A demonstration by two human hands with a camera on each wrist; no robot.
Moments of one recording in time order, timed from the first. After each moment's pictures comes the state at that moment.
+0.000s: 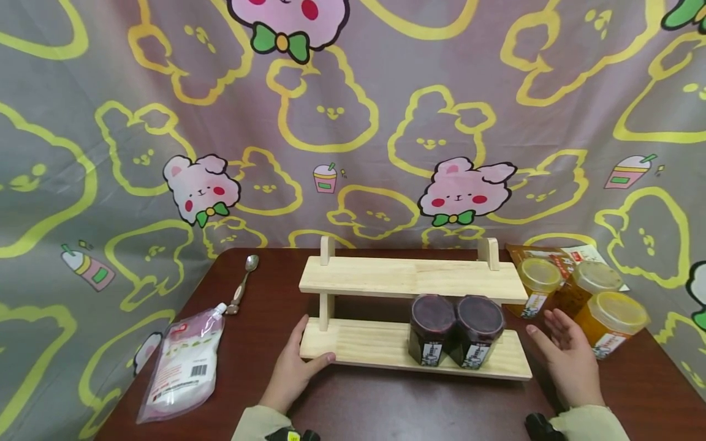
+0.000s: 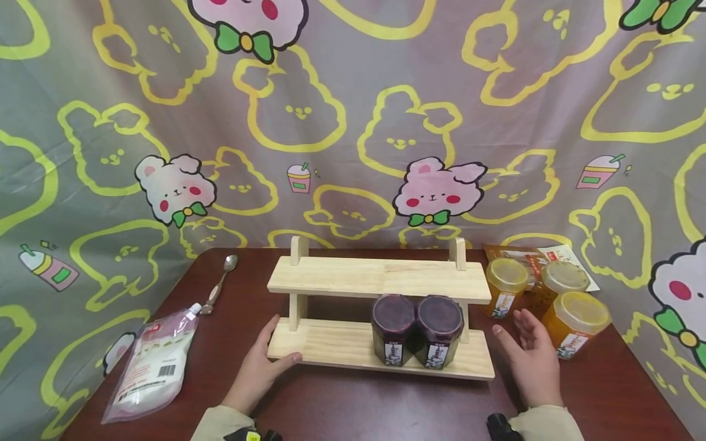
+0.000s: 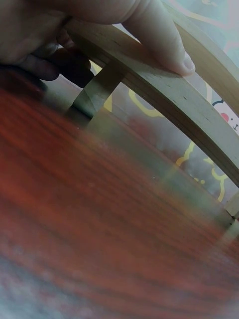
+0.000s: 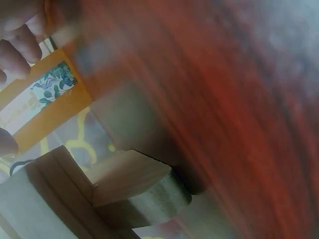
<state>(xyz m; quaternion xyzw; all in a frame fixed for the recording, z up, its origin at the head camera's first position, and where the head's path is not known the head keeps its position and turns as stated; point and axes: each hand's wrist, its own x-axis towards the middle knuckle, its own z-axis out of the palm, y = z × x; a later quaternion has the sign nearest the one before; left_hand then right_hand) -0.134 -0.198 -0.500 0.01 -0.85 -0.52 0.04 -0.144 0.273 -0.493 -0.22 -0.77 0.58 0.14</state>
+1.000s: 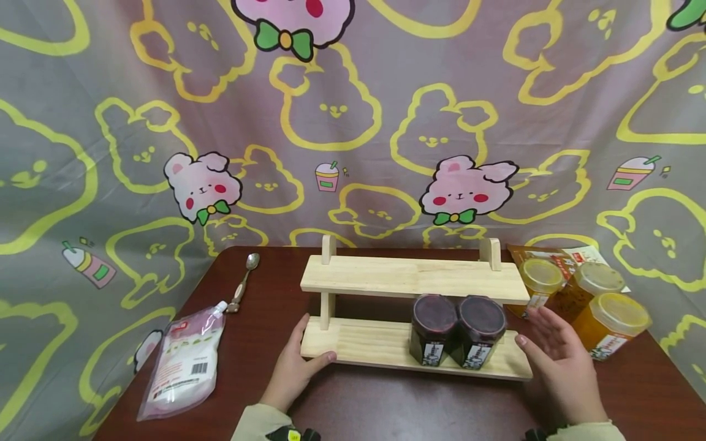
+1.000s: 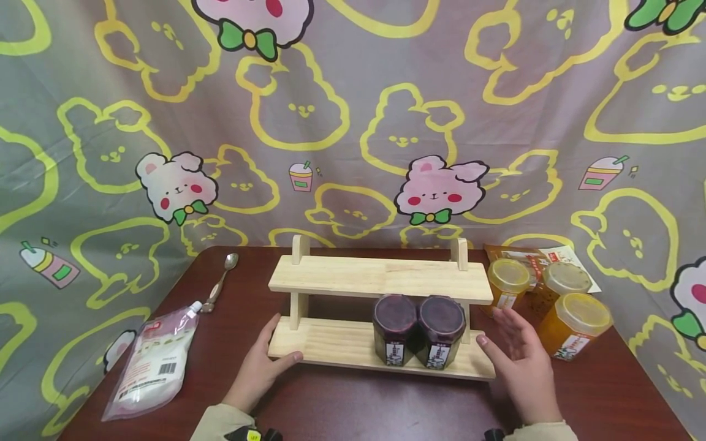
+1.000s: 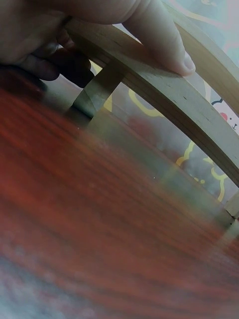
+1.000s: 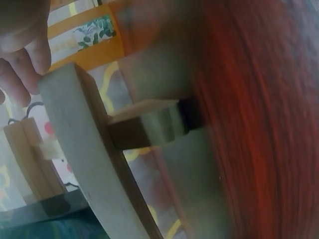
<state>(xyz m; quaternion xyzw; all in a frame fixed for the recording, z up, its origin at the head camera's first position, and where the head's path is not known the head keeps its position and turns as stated) -0.133 -0.198 -0.499 0.02 -0.85 -0.53 0.04 -0.115 0.248 -0.469 0.02 -0.69 0.69 0.21</state>
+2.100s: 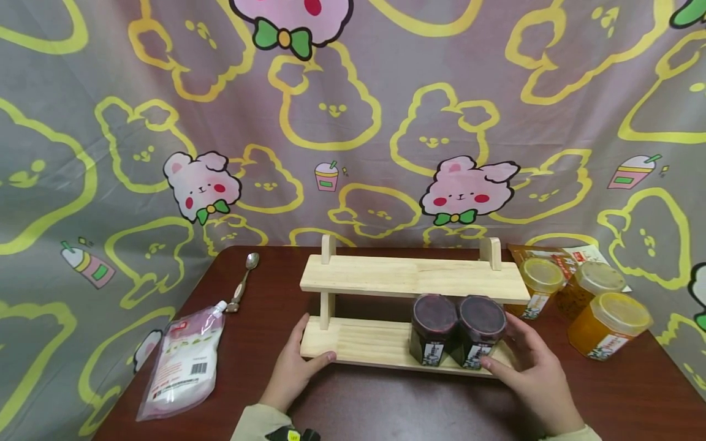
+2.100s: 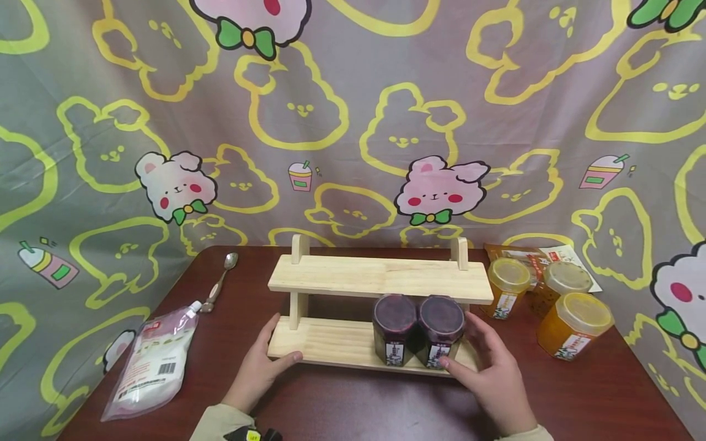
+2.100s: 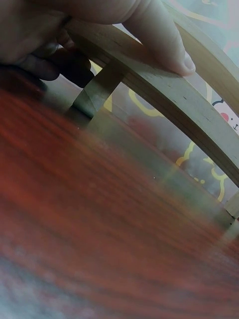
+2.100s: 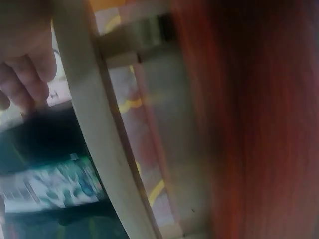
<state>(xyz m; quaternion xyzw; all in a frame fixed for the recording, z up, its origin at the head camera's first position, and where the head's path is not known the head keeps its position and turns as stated) -0.133 -0.197 -0.498 0.01 -0.85 -0.53 0.04 -0.103 0.209 -0.461 0.08 -0.81 0.54 0.21</state>
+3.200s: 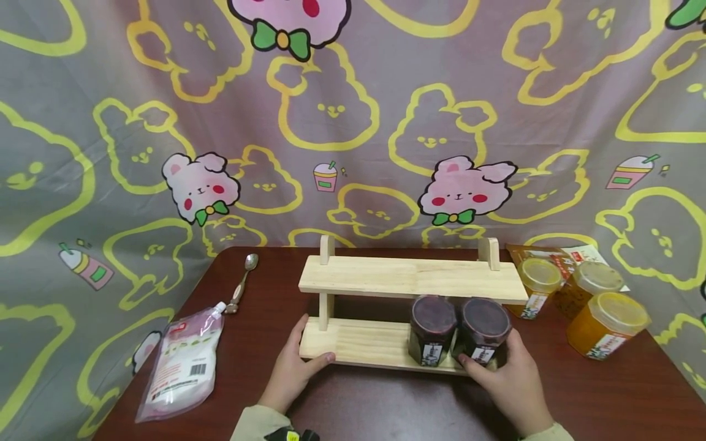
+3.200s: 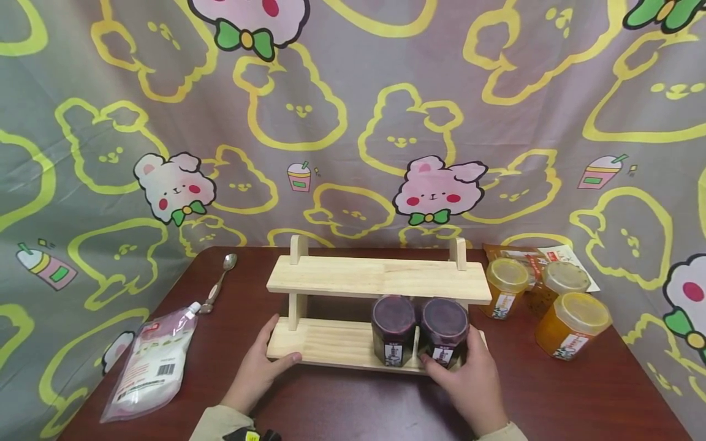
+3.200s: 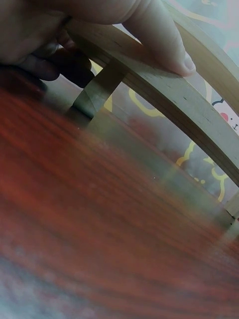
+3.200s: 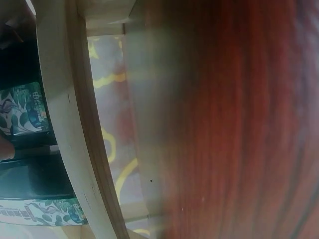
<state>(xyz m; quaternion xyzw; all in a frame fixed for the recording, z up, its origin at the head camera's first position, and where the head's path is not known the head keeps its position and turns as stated) -0.133 -0.197 -0.498 0.02 -0.85 -0.52 0.04 -0.105 0.179 -0.468 -0.01 -0.87 0.44 0.23</state>
